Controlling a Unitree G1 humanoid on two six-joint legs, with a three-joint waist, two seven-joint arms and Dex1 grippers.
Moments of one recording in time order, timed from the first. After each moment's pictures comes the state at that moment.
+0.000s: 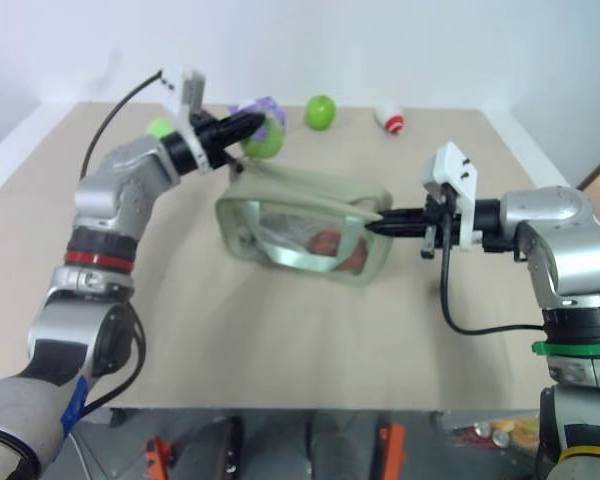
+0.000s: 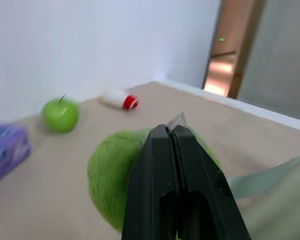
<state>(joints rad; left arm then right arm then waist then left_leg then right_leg) -1.18 0.29 0.05 0.54 -0.37 0.38 -0.77 -0.70 -0.91 -0.01 0.03 0.43 0.54 1.28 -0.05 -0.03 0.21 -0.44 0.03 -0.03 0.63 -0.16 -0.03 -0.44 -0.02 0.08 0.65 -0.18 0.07</state>
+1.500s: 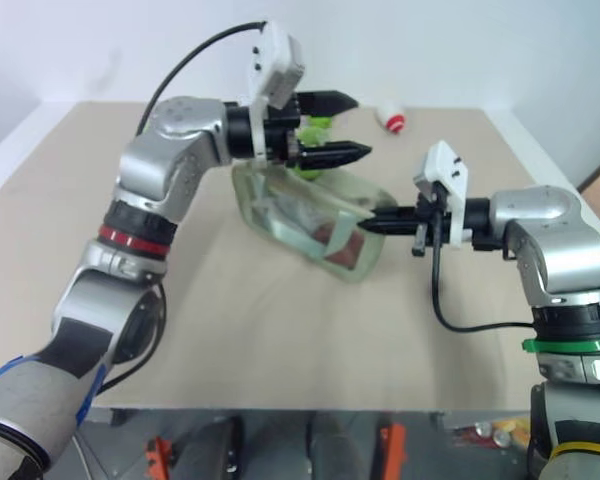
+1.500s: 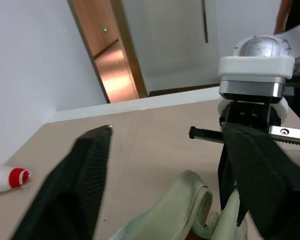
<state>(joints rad) -1.29 0.23 -0.11 0.44 -0.29 0.37 -1.04 -0.72 -0.87 0.00 0.04 0.43 0.54 1.26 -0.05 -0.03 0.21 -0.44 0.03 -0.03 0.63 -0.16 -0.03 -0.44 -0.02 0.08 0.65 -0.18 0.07</state>
